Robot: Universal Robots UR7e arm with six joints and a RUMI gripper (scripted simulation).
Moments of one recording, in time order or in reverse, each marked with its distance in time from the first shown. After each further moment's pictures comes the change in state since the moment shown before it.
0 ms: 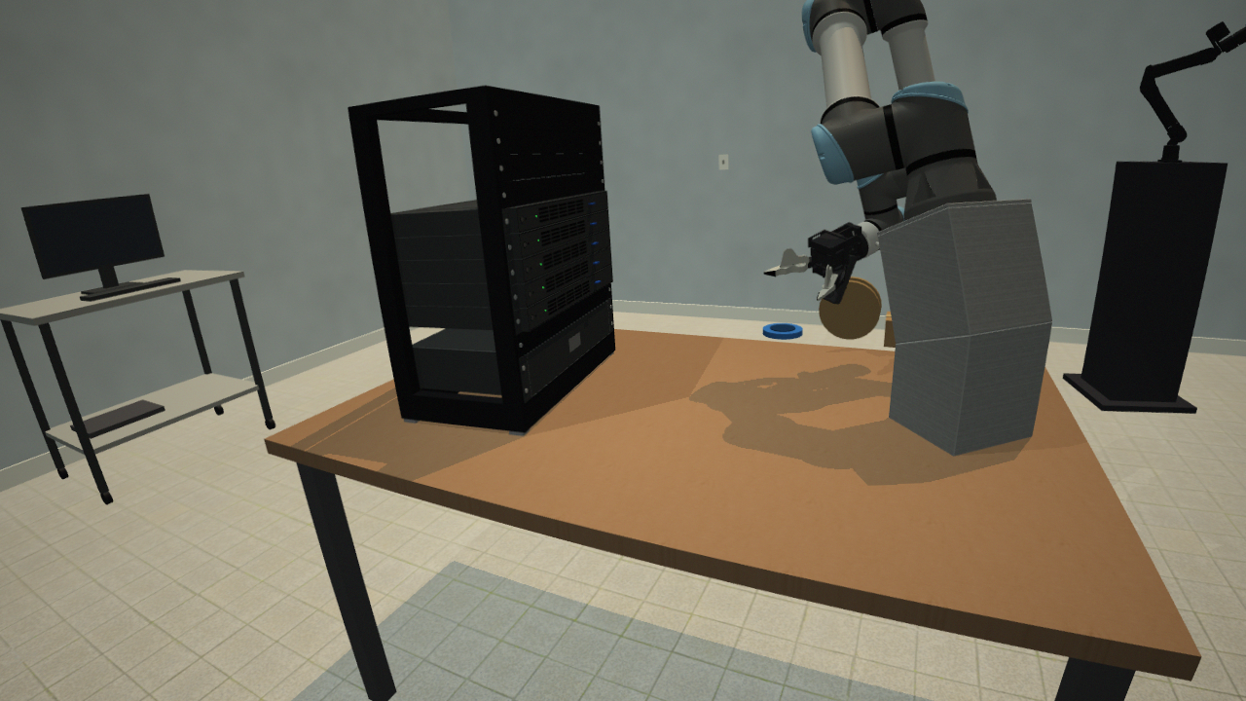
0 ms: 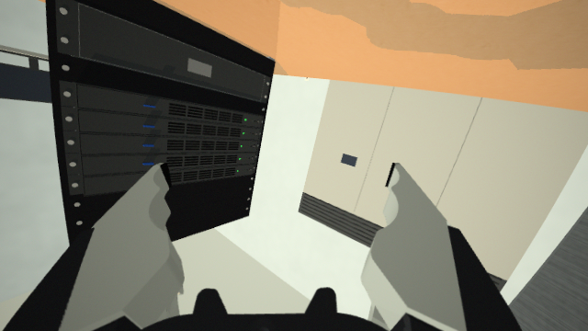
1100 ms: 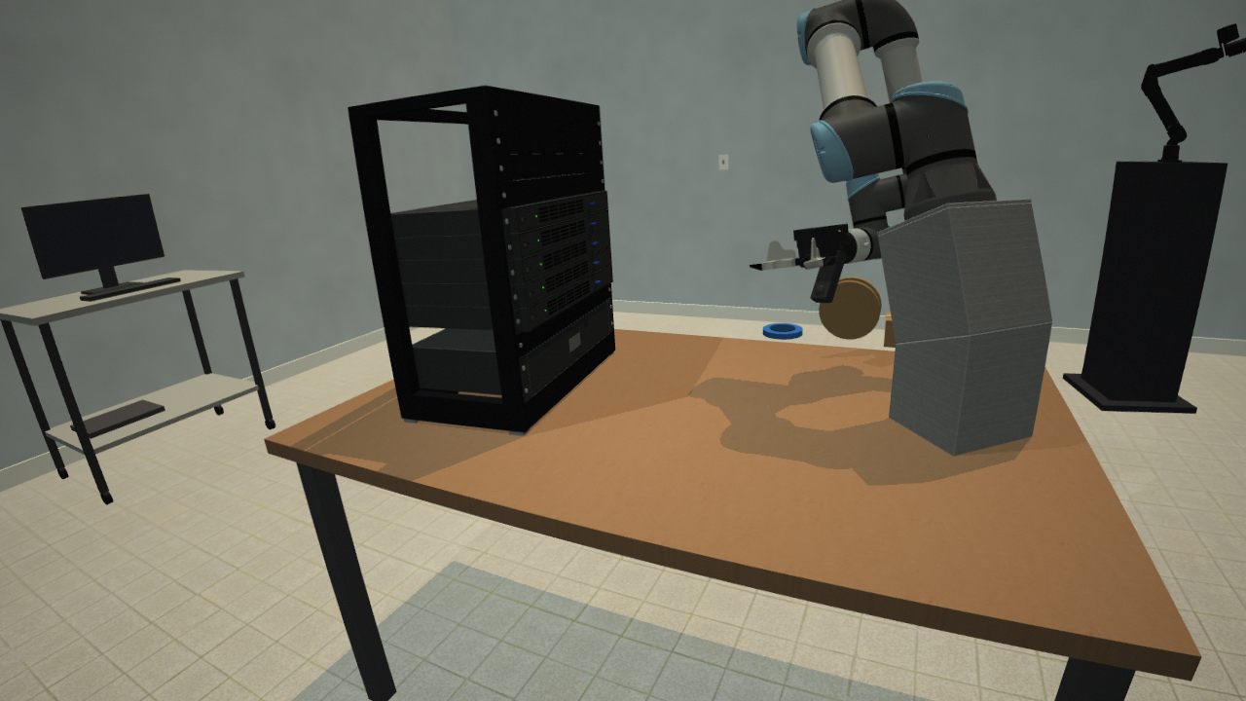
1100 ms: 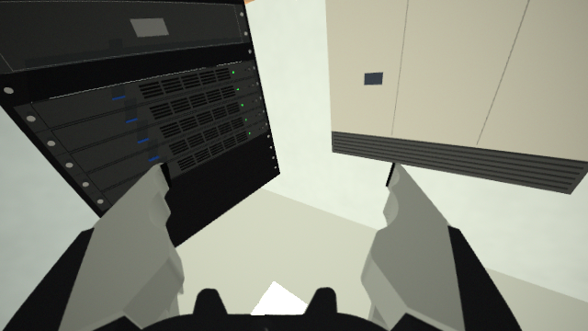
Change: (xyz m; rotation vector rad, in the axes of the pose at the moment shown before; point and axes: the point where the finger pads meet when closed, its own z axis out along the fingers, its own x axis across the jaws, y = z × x) arm 0.005 0.070 0.040 -0.278 0.024 0.357
